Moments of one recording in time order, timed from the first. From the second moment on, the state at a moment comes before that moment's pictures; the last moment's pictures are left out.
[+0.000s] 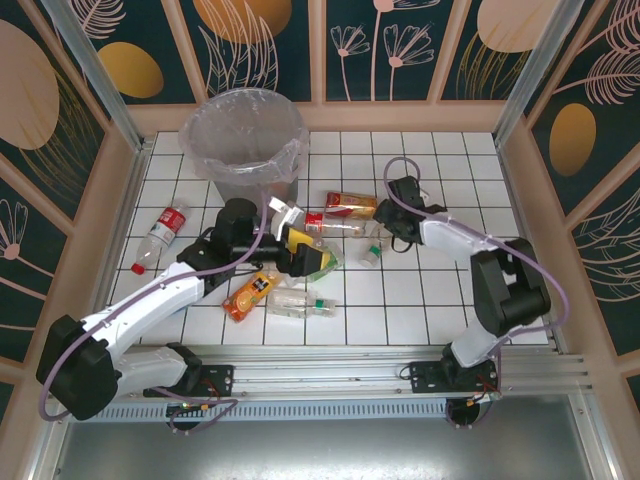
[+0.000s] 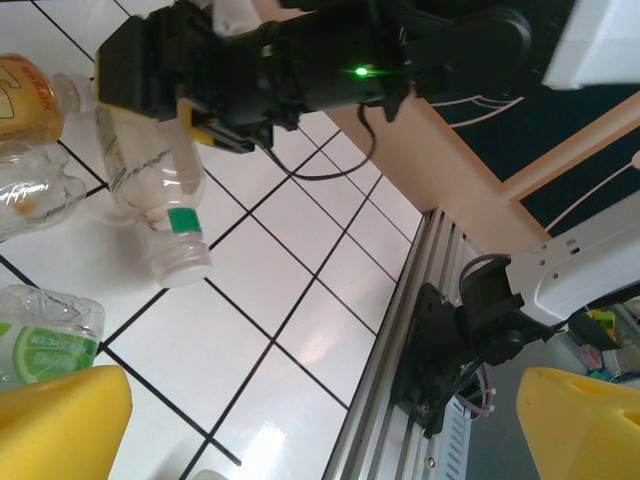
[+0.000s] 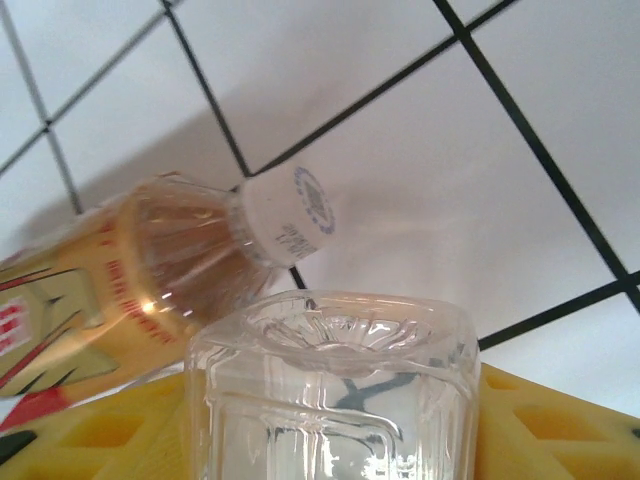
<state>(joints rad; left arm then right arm) -0.64 1.20 0.80 -0.03 0.70 -0.43 0.39 1.59 0.97 -0.30 0.14 0.88</state>
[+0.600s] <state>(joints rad) -0.82 1.43 0.84 0.15 0.58 -0.61 0.51 1.15 0.88 -0.23 0.09 0.75</state>
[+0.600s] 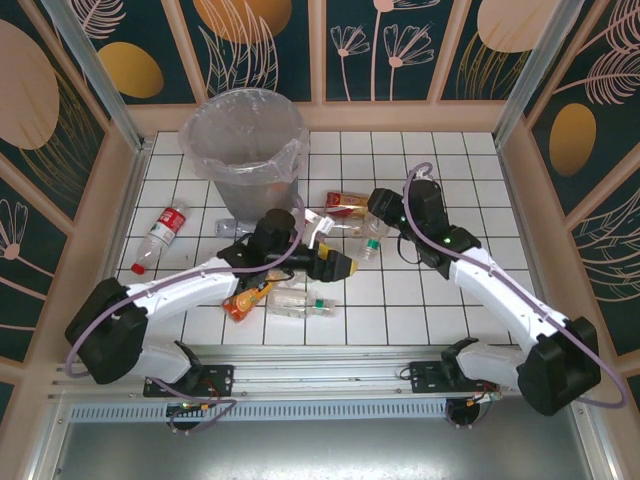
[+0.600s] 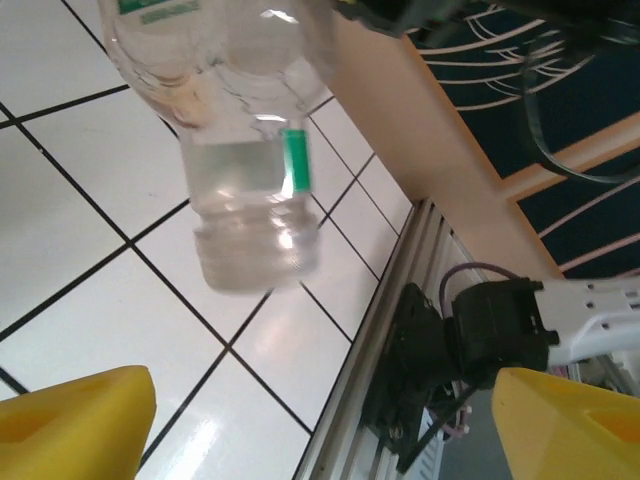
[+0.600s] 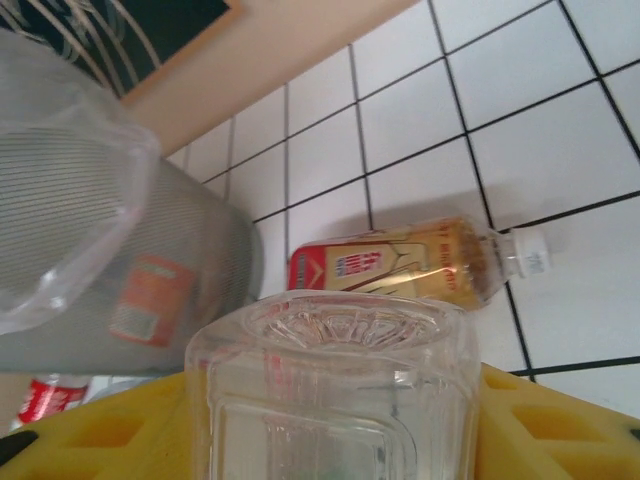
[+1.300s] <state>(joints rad) -0.86 1.61 0.94 0.30 0.55 -0.66 0.51 0.99 0.77 -0.19 -0.08 0.73</state>
